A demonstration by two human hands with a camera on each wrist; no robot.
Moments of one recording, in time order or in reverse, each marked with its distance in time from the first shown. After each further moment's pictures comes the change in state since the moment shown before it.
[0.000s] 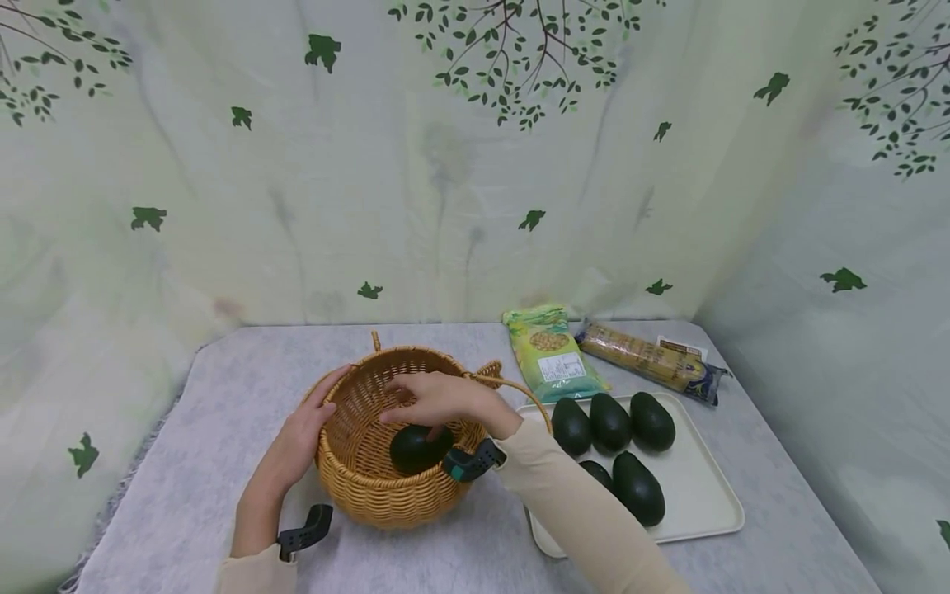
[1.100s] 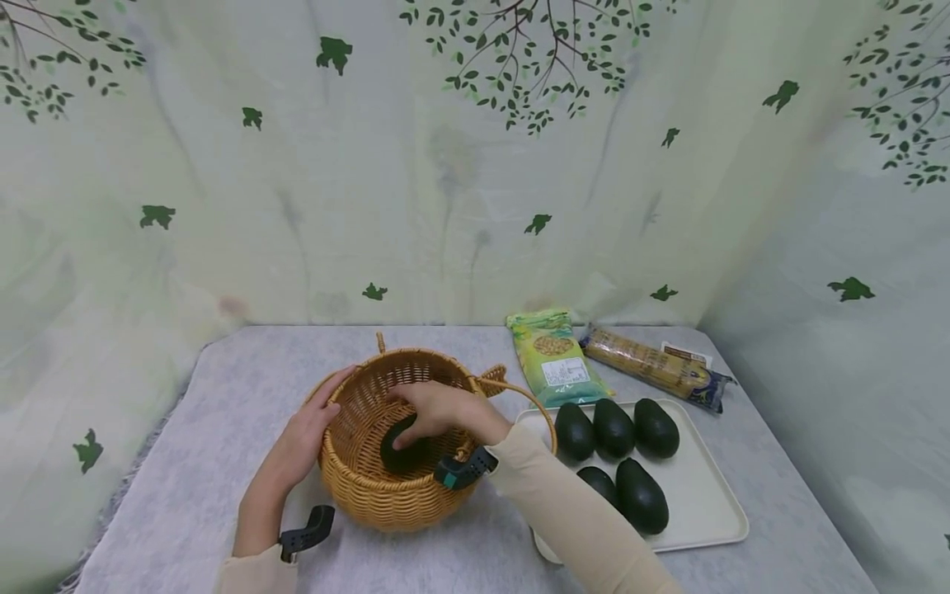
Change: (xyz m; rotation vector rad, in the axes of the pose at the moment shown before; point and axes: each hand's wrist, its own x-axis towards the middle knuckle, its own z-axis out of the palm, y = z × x) left_hand -0.002 0.001 0.000 0.003 0.009 -0.001; right_hand 0.024 0.007 0.014 -0.383 0.021 -0.034
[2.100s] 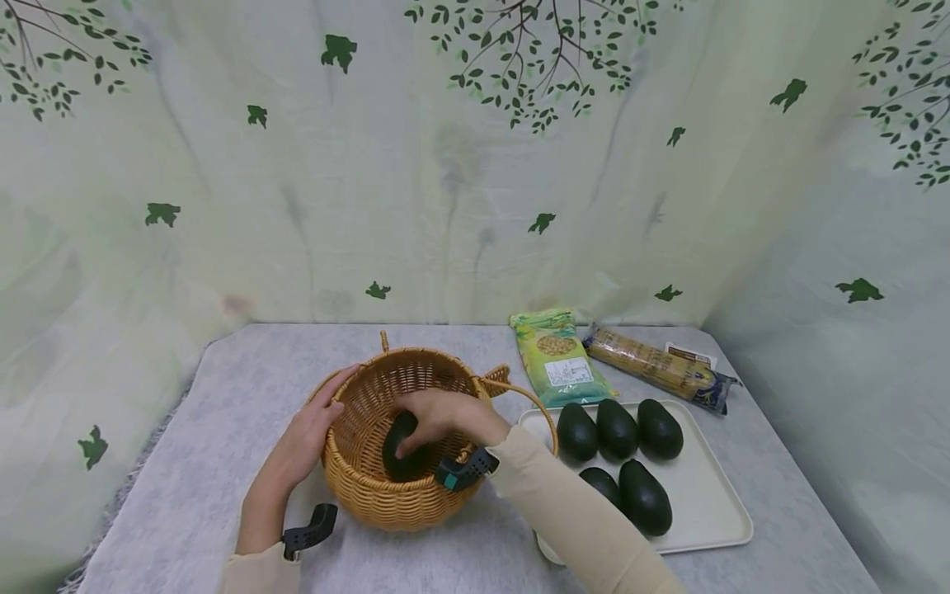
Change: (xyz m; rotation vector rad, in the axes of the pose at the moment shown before) left_hand -0.001 0.001 0.000 0.009 0.010 -0.004; right_hand 0.005 0.003 0.010 -0.048 -0.061 -0.014
